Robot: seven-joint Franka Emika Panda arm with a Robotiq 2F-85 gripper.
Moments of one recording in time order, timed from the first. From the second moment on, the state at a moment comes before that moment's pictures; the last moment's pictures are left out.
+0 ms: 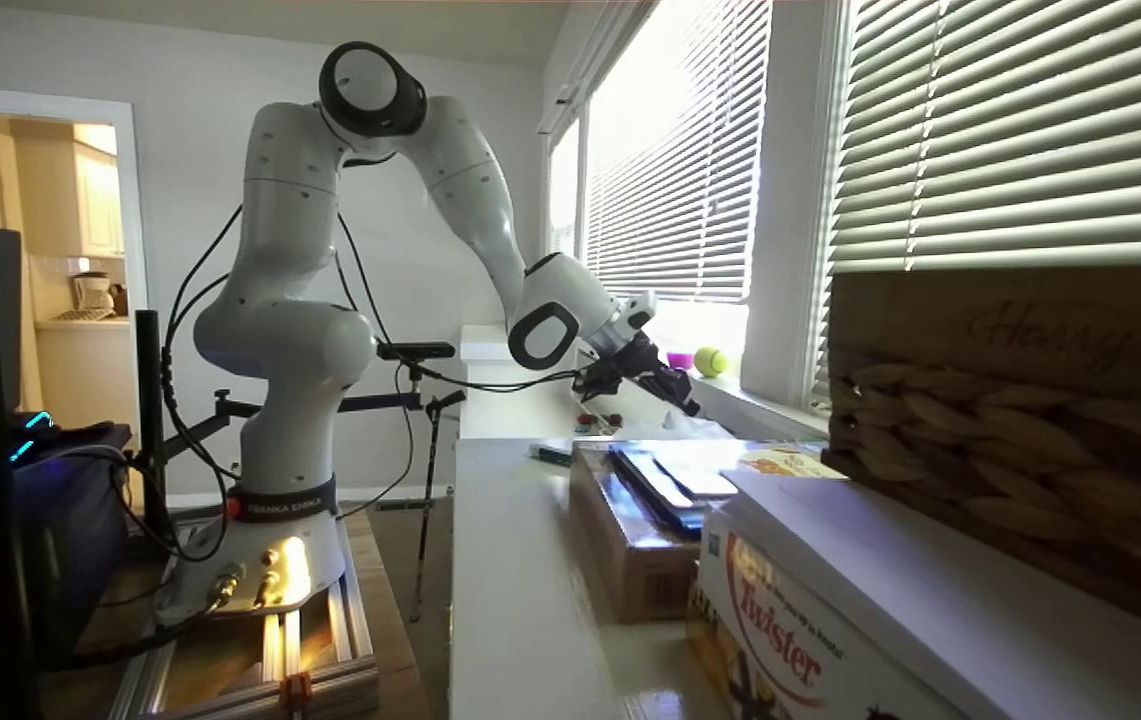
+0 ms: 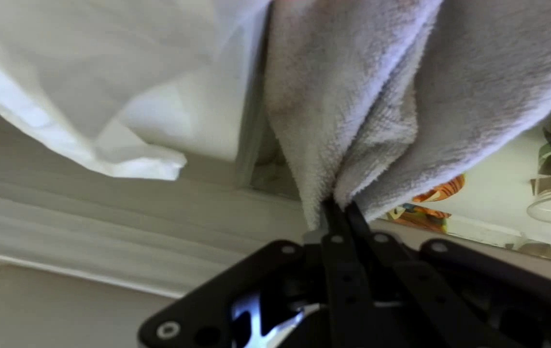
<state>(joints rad) 0.75 0.09 -0.87 -2.59 0.27 3.52 -0.35</state>
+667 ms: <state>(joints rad) 0.67 0.28 -0.74 -2.48 0.27 3.52 -0.23</state>
